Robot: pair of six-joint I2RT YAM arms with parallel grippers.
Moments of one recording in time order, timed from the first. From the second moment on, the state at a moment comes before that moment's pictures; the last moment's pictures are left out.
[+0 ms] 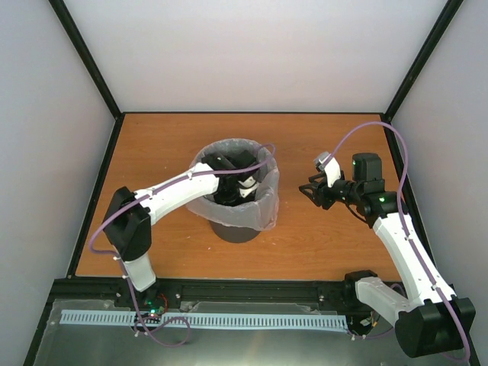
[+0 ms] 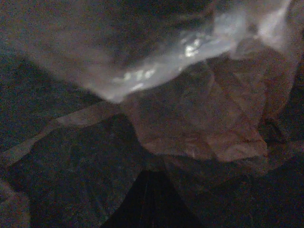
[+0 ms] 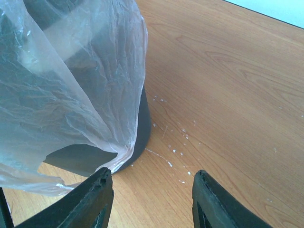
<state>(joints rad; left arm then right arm) -0.82 1.75 1.48 -1.16 0.12 -0.11 0.16 0.99 0.88 -0.60 -0.64 -0.30</state>
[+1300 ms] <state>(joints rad) -0.82 1.91 1.54 -1.10 0.25 -0.07 0.55 1.13 1.36 -0.96 -0.74 -0.55</state>
